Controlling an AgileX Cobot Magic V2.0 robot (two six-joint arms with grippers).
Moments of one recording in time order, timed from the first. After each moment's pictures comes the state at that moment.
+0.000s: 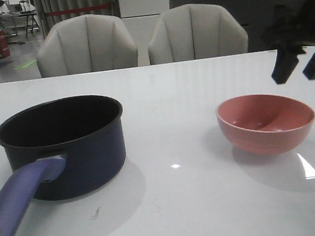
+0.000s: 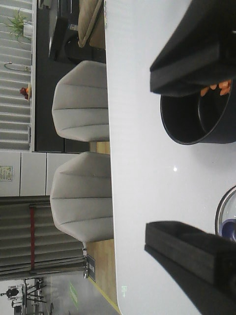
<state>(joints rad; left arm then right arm) -0.15 0.03 -0.31 -0.08 0.33 0.02 0.12 1.63 -1.13 0.25 0.57 -0.20</state>
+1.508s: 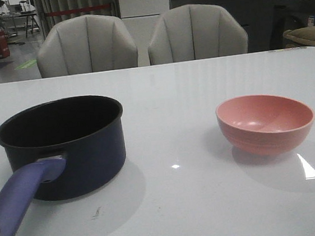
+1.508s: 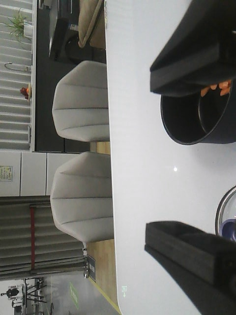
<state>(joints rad) -0.15 0.03 -0.31 -0.08 0.33 0.02 0.23 0.14 -0.20 0.26 0.21 -0.23</state>
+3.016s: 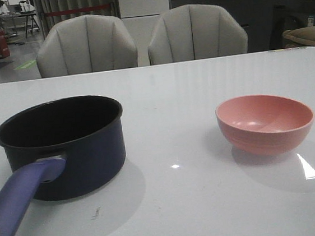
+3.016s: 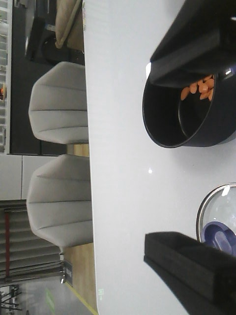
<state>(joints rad) -0.16 0.15 -0.38 -0.08 0.40 0.02 0.23 0.14 -0.20 0.26 0.21 -0.23</state>
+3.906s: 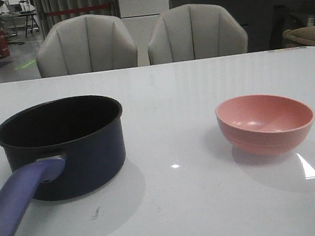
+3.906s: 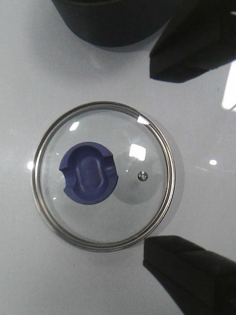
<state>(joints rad) 0.14 1.14 -0.81 -0.09 0.76 -0.05 0.23 0.14 -0.20 0.26 0.21 -0.23</state>
